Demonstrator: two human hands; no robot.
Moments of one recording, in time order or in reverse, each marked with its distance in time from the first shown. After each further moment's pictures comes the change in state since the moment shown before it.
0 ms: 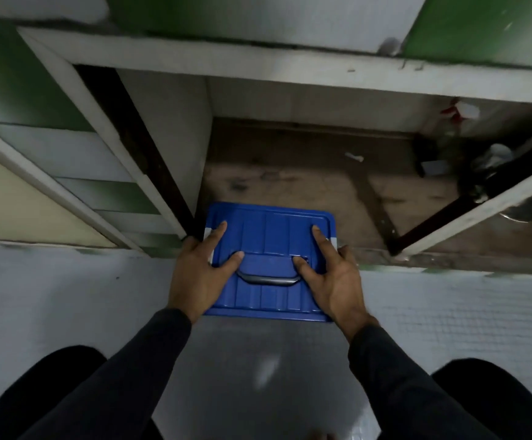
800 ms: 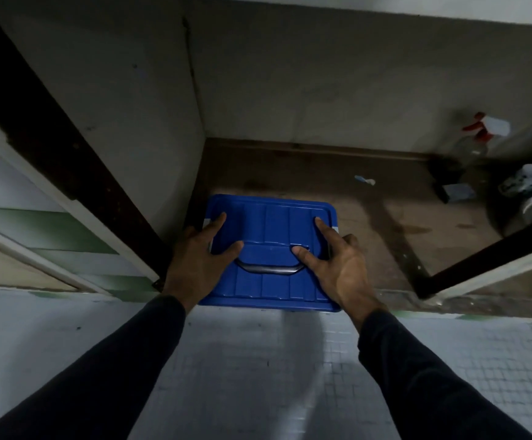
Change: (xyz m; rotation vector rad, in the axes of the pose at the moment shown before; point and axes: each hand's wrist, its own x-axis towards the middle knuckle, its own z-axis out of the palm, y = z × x) left_hand 0.132 -0.027 0.049 0.104 -0.059 0.012; right_hand 0.136 0.024 0.037 0.023 0.000 0.015
